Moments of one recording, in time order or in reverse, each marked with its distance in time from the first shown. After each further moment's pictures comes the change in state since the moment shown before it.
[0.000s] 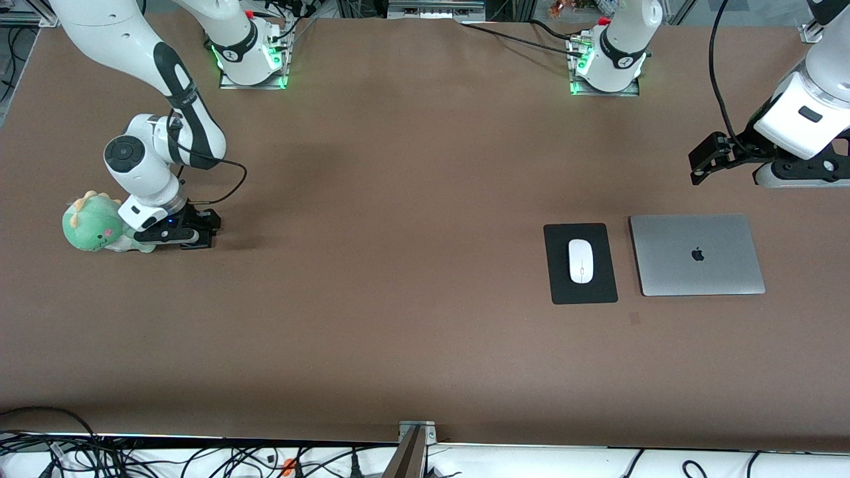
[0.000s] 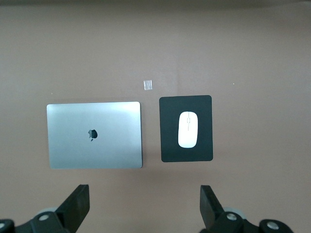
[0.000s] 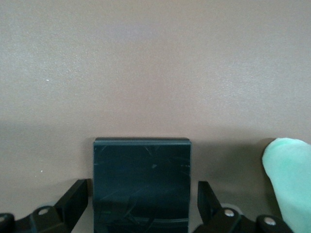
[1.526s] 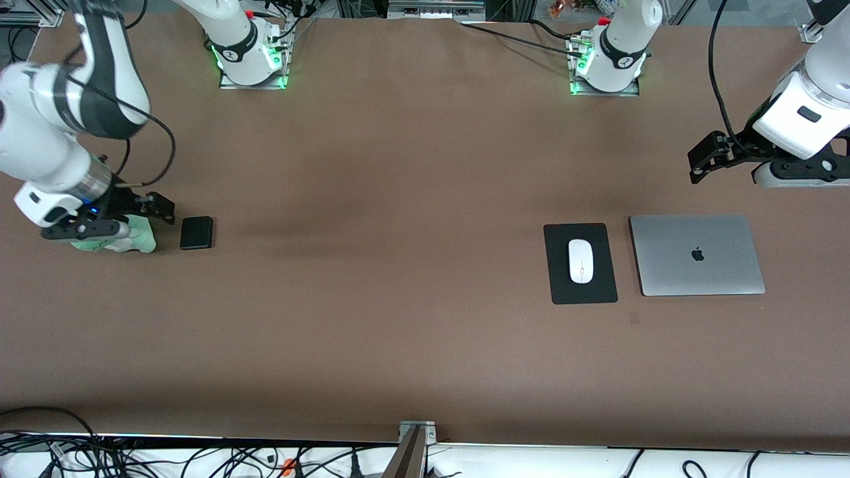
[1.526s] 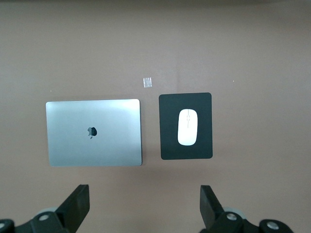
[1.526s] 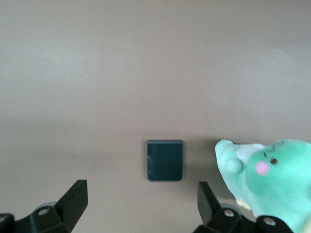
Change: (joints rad) left arm 0.000 0.000 0.000 0.001 -0.003 -0.012 0.000; right arm 0.000 -0.346 0.008 0.389 0.002 -0.811 0.017
